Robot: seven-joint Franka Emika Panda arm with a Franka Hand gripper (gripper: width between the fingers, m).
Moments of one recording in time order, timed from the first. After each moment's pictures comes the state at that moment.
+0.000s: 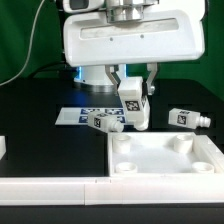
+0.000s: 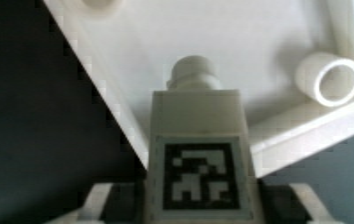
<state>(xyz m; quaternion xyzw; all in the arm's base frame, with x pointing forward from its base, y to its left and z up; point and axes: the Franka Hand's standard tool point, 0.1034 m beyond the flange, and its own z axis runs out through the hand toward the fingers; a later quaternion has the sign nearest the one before) 0.592 0.013 0.126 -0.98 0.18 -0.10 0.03</state>
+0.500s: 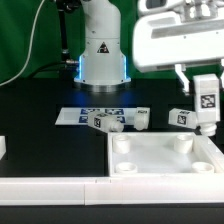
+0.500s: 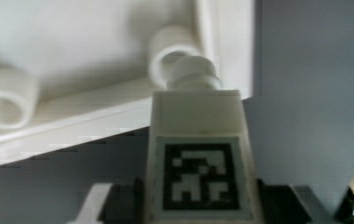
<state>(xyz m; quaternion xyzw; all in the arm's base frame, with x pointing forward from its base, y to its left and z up) 0.601 0.109 0.130 -0.95 0.11 -0.28 0.04</state>
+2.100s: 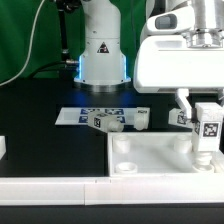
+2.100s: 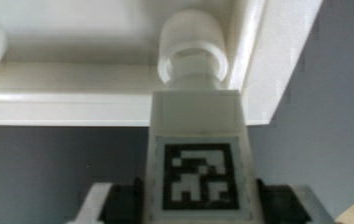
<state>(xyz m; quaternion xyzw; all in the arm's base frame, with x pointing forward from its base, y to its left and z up) 0.625 0.112 0.095 -0.96 0.00 -0.28 -0.01</state>
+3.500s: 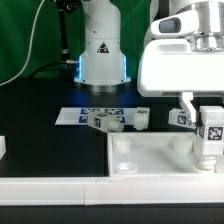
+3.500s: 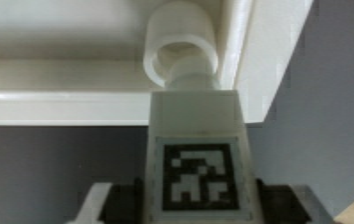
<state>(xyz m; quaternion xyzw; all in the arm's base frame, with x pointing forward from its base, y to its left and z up) 0.630 0.116 0.098 -0.96 0.00 -0.28 -0.01</state>
